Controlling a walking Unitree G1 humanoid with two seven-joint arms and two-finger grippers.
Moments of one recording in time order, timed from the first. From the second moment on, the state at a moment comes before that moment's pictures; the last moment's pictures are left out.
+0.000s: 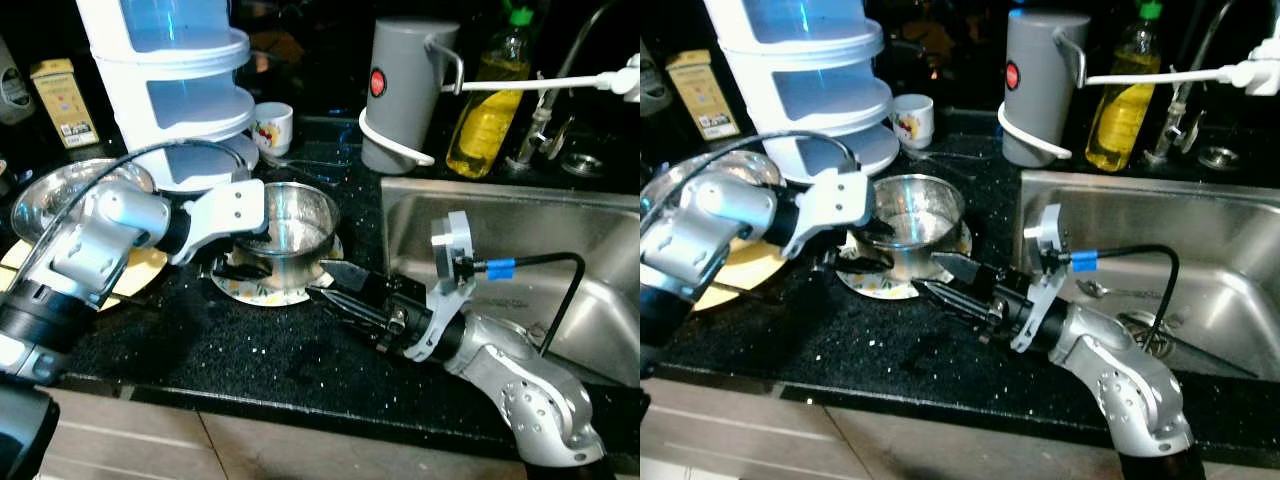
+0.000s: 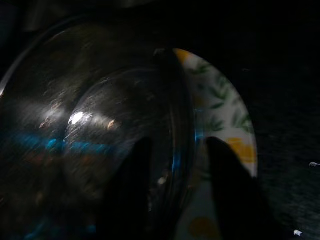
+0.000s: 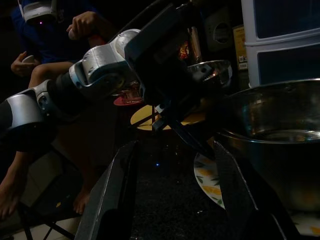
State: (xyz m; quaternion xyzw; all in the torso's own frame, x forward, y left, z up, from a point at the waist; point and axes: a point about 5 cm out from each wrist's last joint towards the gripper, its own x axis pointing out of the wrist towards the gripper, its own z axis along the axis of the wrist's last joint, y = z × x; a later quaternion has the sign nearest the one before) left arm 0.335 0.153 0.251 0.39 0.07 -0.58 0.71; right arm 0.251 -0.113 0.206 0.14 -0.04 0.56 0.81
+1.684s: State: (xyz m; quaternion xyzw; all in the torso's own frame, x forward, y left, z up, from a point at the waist) left arm 0.339 0.110 0.282 0.39 -0.04 -0.61 0.69; right arm 0.295 -0.153 0.205 0.10 -0.06 0.34 0.93
